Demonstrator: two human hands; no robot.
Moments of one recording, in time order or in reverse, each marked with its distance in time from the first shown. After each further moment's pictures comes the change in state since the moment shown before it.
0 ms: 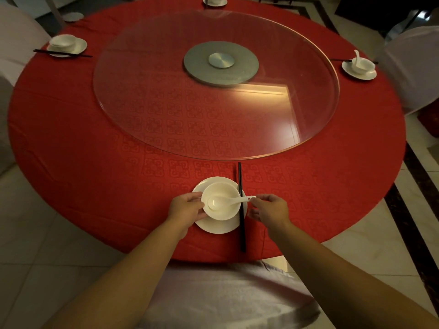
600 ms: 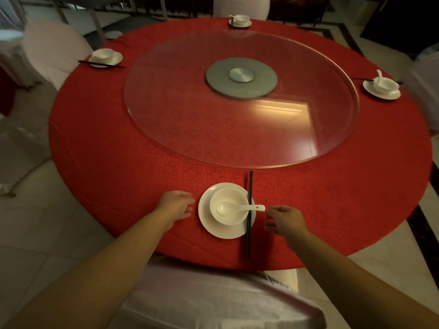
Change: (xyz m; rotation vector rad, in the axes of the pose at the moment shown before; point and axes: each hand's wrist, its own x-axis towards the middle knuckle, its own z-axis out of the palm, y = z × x) left_hand -0.009 0.029 -0.039 0.103 0.148 -0.022; right_hand 0.013 -0.004 -0.026 -0.153 -0.120 0.022
